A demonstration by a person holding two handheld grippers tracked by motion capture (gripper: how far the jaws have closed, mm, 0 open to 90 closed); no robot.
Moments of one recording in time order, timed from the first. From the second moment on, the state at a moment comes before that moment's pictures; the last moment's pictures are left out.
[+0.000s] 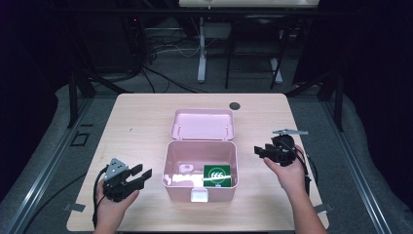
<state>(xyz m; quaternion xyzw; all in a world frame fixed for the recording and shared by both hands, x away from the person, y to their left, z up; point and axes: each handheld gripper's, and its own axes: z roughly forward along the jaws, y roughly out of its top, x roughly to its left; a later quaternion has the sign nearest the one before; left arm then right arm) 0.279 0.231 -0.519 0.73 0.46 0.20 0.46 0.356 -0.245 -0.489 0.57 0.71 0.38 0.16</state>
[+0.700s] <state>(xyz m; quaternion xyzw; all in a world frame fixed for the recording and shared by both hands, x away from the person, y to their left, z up) 0.298 0.213 -0.482 0.75 0.43 0.17 0.47 0.385 -0.240 -0.461 0.59 0.71 0.37 0.11</state>
